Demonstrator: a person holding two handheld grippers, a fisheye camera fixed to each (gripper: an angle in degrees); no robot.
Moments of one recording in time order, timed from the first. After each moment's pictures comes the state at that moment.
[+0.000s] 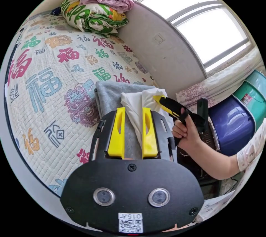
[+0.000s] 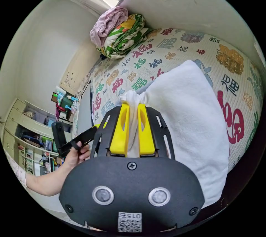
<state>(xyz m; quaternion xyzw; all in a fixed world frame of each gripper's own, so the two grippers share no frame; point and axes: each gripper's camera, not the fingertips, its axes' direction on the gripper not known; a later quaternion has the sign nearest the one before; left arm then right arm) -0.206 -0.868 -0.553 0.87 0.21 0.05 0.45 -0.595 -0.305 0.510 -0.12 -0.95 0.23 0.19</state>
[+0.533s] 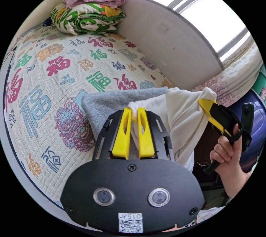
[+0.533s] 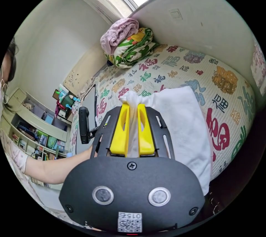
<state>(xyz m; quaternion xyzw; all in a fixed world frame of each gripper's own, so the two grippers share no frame) -0.211 -1.072 -0.651 0.87 0.15 0.01 0.47 -0.544 -0.503 0.493 -0.09 -0.94 0.26 0.21</state>
